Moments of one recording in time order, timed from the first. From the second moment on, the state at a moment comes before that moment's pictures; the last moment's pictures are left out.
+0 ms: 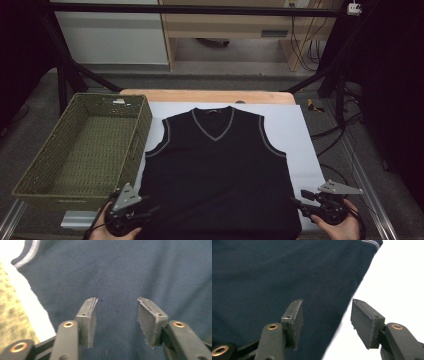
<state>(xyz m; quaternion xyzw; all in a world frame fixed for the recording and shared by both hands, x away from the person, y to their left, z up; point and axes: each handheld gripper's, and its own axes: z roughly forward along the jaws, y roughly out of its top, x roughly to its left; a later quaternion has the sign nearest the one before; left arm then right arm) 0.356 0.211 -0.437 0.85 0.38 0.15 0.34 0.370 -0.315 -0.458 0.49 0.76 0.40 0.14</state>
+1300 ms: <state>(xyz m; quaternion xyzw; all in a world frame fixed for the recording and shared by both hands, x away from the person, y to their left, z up) 0.379 0.203 -0.444 0.84 0.37 0.15 0.38 0.399 -0.291 -0.458 0.45 0.75 0.46 0.17</state>
